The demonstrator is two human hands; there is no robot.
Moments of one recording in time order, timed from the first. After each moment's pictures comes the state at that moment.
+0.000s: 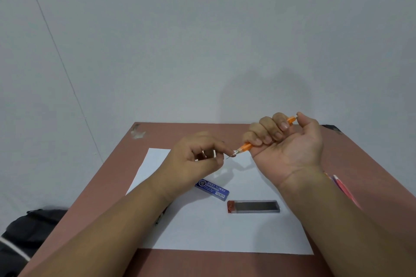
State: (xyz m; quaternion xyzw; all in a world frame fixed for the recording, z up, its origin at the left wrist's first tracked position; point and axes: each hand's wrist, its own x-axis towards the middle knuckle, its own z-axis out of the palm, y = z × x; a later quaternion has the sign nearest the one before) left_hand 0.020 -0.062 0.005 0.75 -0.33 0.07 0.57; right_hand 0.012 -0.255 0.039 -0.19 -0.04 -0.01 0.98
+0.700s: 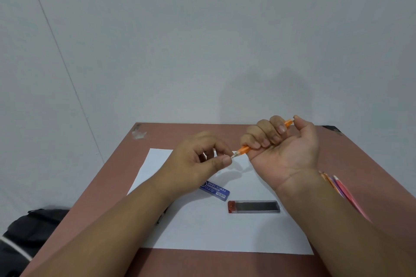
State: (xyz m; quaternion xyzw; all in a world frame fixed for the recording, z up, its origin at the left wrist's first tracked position) left_hand 0.025 -0.064 0.001 0.78 -0.34 0.12 0.51; right_hand 0.011 -0.250 0.035 -0.18 -0.04 0.00 0.98
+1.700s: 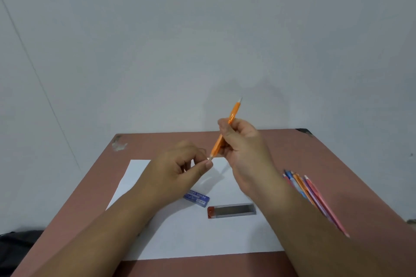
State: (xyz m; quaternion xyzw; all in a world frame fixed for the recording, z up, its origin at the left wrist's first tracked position) left_hand 0.022 -0.064 0.002 0.82 -0.34 0.22 0.41; right_hand 0.008 -0.236 0.041 -0.60 0.00 -0.10 0.79
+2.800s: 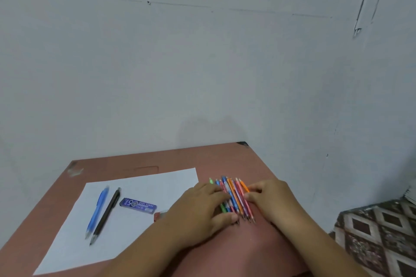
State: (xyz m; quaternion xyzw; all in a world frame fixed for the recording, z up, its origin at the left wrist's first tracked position) left_hand -0.057 -0.200 0.003 0.89 -0.43 0.06 0.14; right_hand -0.107 -0.408 0.018 -0.94 0.15 -0.08 0.30
